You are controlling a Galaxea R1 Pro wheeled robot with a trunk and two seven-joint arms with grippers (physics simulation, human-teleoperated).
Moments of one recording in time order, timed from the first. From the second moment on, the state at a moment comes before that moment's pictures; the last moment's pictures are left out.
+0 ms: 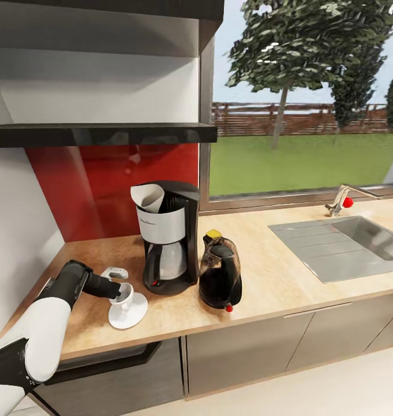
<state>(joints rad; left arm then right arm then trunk) -0.98 0.12 0.46 -0.53 -0.95 0.70 -0.96 -0.20 0.11 0.40 -0.03 -0.45 -0.01 -0.07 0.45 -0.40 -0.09</state>
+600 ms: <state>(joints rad) -0.96 0.11 0.46 -0.57 -0.95 0.71 -0.97 -0.20 0.11 0.40 -0.04 -0.46 -0.01 -0.07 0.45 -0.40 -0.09</state>
